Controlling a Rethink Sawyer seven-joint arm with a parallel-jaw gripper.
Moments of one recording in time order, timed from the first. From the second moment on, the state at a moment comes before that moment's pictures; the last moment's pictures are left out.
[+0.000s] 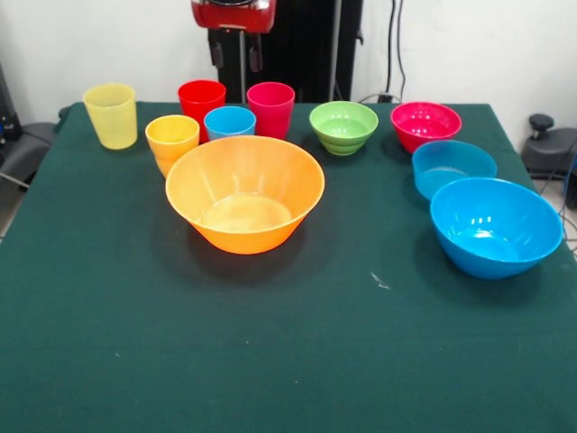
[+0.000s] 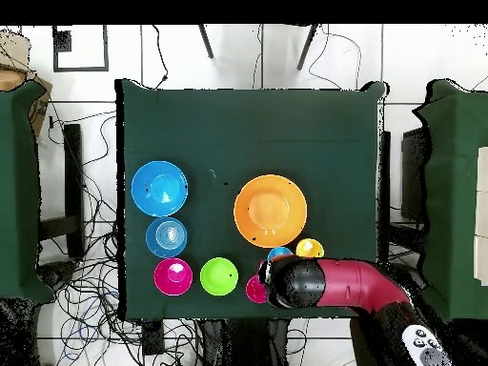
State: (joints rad) arm -0.71 -0.88 0.30 2.11 -0.44 0.61 1.84
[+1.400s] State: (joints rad) arm -0.75 -0.95 0.34 2.28 -0.46 0.47 1.84
